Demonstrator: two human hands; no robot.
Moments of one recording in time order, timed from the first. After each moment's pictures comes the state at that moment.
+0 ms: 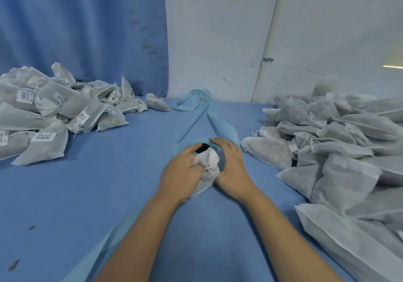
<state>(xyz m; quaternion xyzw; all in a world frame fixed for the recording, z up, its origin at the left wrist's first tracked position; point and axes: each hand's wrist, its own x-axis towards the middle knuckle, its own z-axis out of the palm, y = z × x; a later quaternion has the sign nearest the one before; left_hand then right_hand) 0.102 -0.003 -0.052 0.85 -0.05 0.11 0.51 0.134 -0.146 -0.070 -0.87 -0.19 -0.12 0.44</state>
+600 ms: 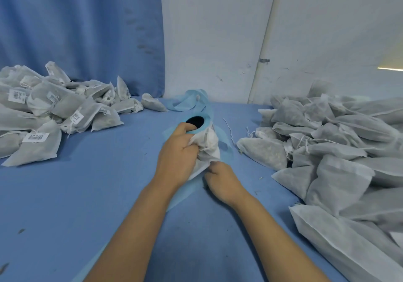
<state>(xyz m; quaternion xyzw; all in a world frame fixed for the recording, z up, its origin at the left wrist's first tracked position) 0.115 -0.008 -0.023 0.80 -0.09 0.18 0.56 0.125 -0.138 -0.065 -0.90 -0.16 -0.01 0.40</state>
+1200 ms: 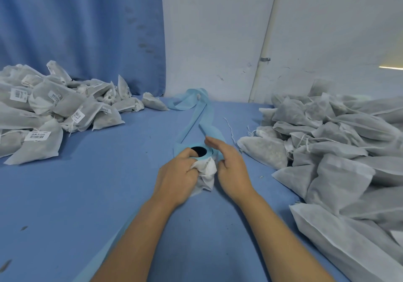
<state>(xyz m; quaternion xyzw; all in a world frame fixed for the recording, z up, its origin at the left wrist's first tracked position) 0.110 -0.001 -0.071 0.90 -0.10 0.17 0.38 0.129 -0.149 -0.065 -0.84 -0.19 -0.16 0.48</state>
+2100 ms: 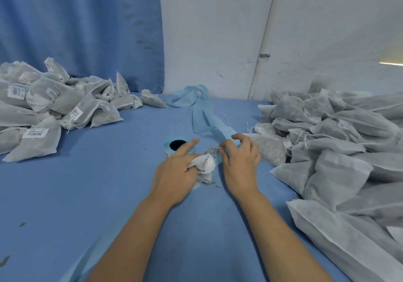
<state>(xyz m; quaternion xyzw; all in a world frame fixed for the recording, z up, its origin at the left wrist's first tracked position) 0.105 0.001 -0.070 0.91 -0.11 0.18 0.37 0.132 -0.154 -0.070 -0.92 -0.04 -0.30 0.26</state>
